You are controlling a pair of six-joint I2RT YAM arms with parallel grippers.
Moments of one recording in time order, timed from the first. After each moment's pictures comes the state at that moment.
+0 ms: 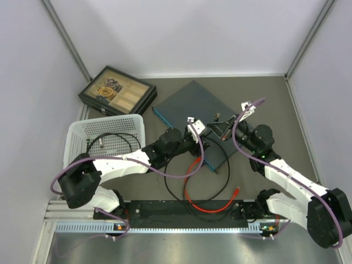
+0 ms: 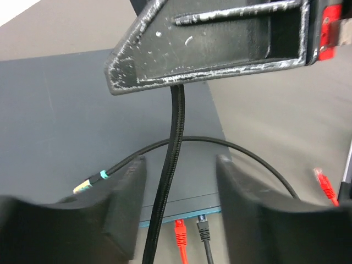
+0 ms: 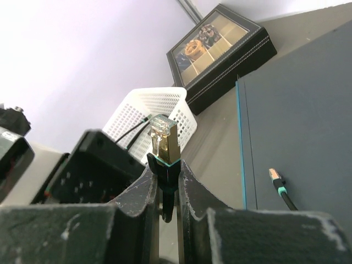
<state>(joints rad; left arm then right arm) -0.97 1.42 0.78 0.46 0.09 -0.04 0.42 1.01 0.45 0.66 -0.43 0.74</state>
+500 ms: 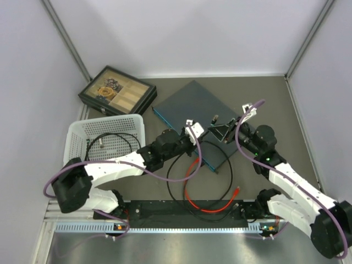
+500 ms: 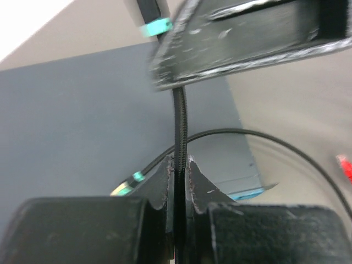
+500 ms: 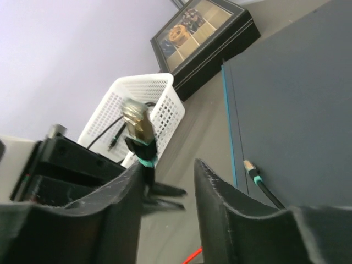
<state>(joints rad) -0.98 1.37 0.77 0.40 0.03 0.07 0.43 0.91 0.47 0.46 -0.39 0.70</state>
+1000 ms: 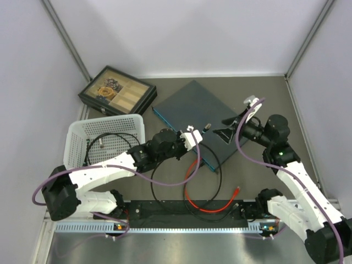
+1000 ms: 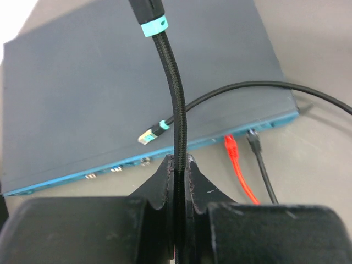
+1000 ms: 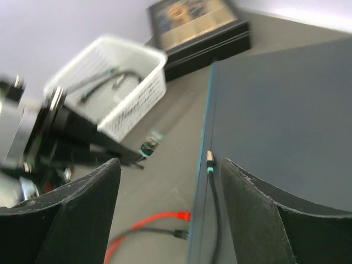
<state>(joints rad) -0.98 1.22 0.80 0.01 -0.03 0.28 0.29 0.82 0.67 0.08 -0.63 0.32</state>
